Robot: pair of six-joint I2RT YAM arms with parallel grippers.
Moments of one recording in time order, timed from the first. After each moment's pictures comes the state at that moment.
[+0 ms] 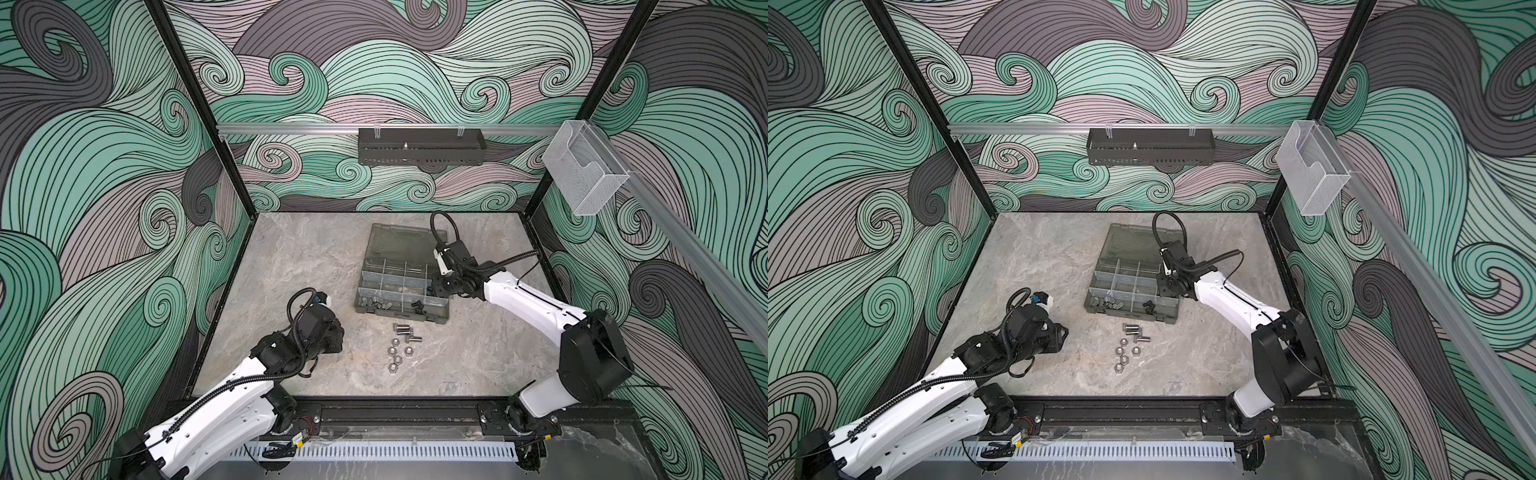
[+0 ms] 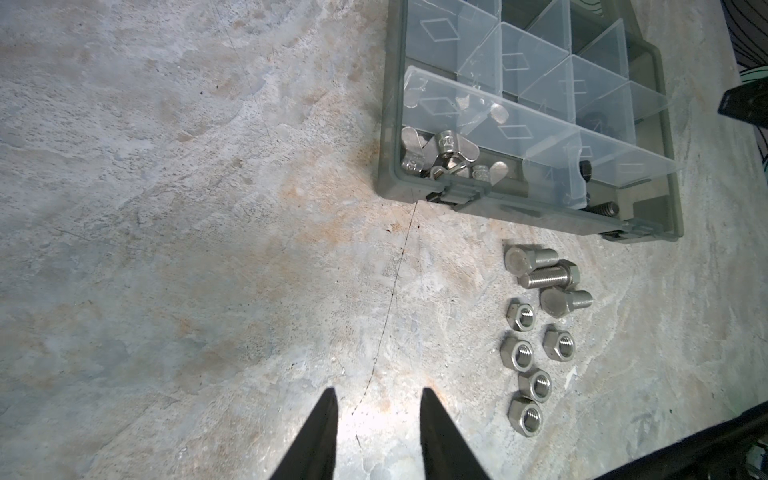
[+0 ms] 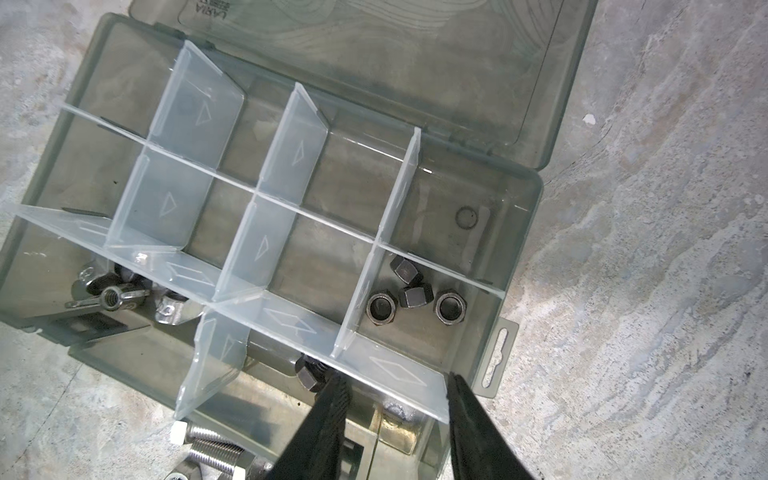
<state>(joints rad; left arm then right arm) -0.68 0.76 0.53 -0.66 -0.13 -0.68 0.52 1.53 1.09 -0.58 0.07 0.24</state>
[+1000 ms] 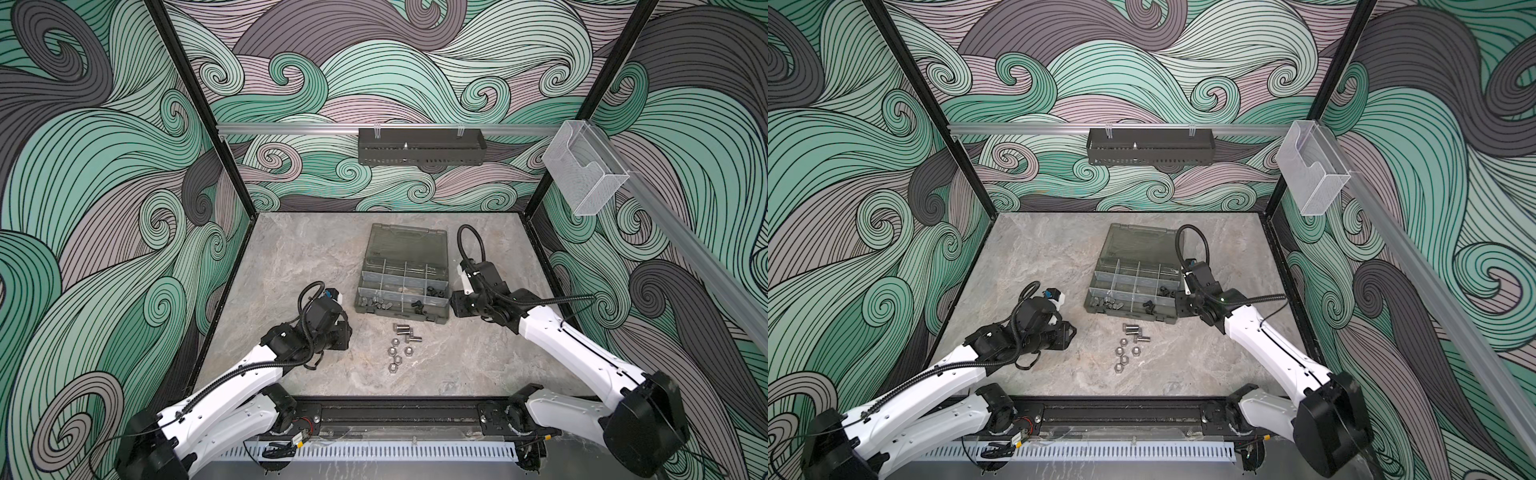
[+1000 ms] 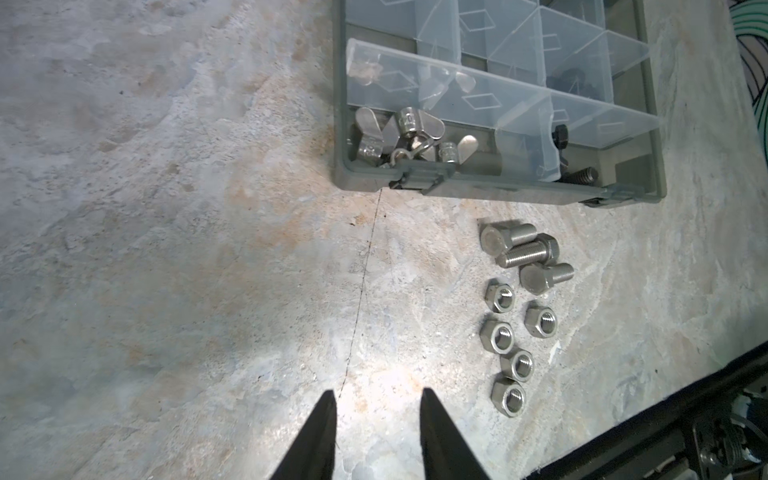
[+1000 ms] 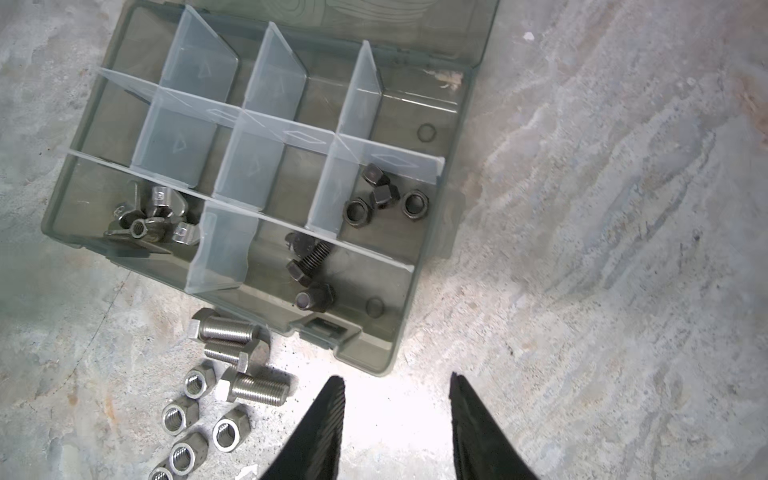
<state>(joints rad) -0.68 0.94 0.63 -0.64 -0.02 -0.56 0.48 1.14 0.81 -0.65 0.05 0.32</state>
